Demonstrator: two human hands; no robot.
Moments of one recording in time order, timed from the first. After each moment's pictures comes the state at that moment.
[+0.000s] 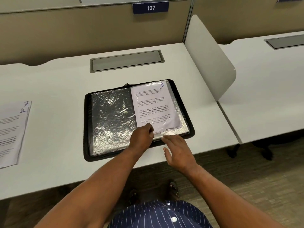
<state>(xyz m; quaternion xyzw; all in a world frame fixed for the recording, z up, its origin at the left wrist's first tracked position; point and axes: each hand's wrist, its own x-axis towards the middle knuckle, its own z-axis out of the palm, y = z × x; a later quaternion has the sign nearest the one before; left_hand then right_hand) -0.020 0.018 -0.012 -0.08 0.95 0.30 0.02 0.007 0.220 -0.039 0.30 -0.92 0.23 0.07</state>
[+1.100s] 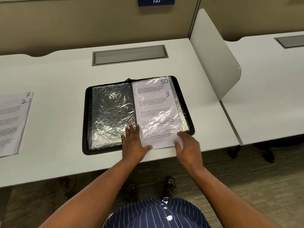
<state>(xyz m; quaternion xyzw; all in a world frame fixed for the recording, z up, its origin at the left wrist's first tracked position) 0.032 0.012 -0.039 -0.17 0.95 0.23 0.11 0.005 0.248 -0.026 0.09 -0.95 0.30 -0.02</state>
